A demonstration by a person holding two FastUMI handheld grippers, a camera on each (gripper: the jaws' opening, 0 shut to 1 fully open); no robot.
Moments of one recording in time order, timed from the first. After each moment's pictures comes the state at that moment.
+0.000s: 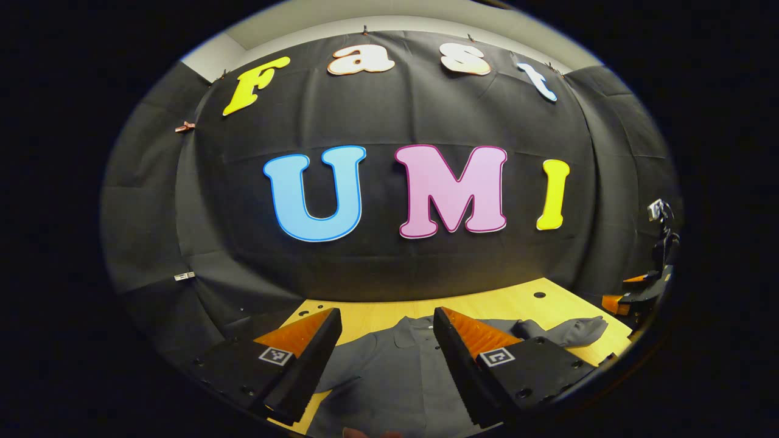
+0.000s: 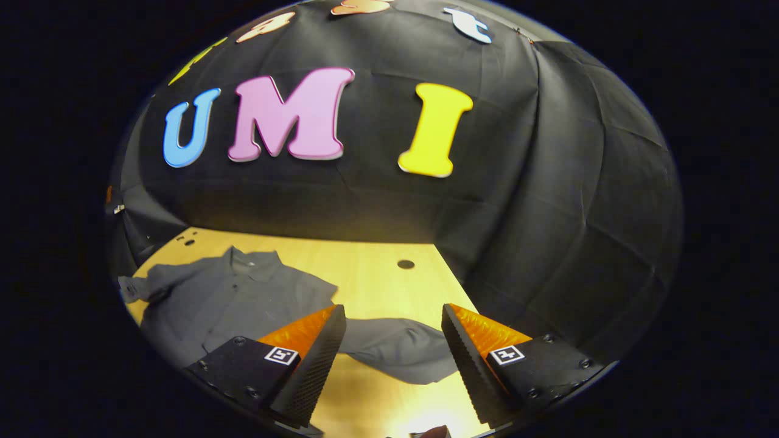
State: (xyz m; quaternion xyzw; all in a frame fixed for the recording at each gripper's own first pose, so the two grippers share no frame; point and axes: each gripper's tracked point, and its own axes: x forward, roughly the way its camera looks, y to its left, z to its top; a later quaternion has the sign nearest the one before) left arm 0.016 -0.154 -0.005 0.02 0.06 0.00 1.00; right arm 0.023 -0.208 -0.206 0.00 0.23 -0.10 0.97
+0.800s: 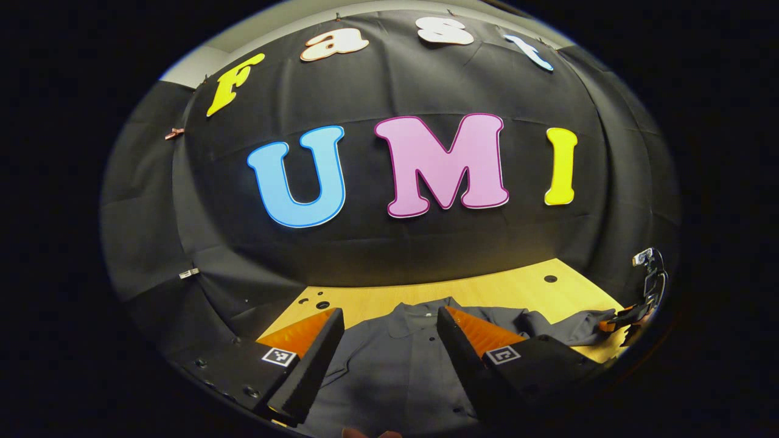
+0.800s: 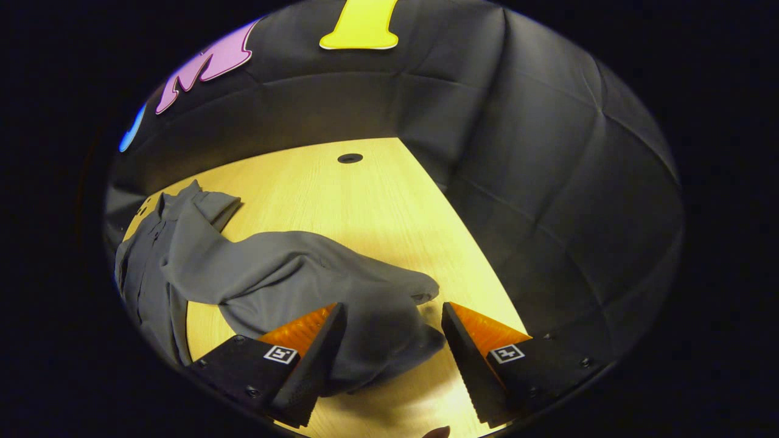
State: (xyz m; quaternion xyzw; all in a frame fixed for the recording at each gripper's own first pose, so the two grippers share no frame) left arm 0.040 -0.205 -0.023 0.06 0.11 0.04 0.99; right arm 0.034 -0.302 -0.404 0.07 0.40 -0.12 0.90
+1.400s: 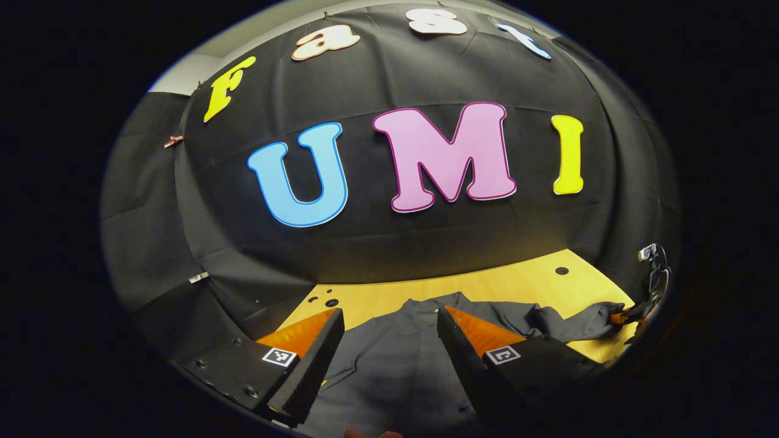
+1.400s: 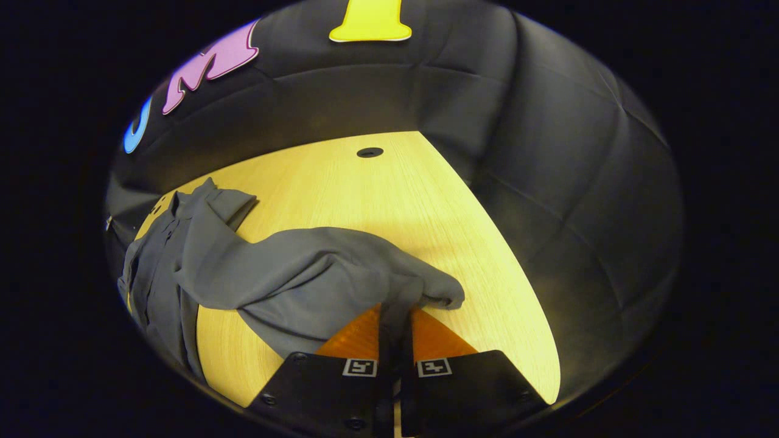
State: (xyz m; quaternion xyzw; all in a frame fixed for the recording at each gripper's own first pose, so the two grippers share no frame) left arm 0.047 -0.207 -0.026 0.07 0.13 0.05 0.99; right arm 0.046 -0.268 -0.403 0.10 0.41 -0.09 0.90
